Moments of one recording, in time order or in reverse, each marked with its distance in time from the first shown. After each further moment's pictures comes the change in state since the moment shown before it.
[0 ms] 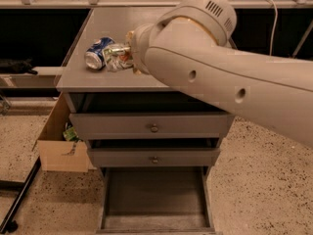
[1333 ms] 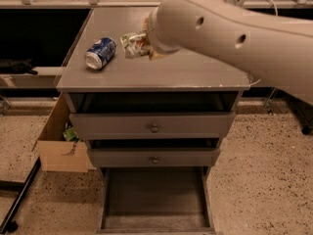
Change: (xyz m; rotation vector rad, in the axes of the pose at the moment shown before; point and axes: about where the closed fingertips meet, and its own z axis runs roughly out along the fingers) arm 0.052 -0.021 0.024 -0.091 0.056 -0.006
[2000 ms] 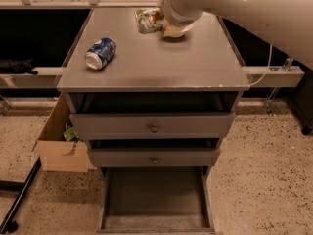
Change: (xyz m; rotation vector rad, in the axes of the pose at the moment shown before) arm 0.052 -0.054 0.001 0.013 0.062 0.043
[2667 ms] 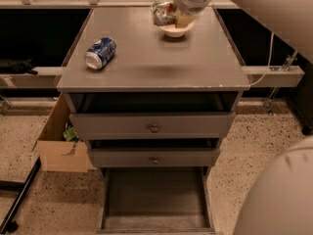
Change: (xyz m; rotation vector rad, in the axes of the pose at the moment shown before) arm 0.059 -0.022 0.041 -0.077 0.093 0.041
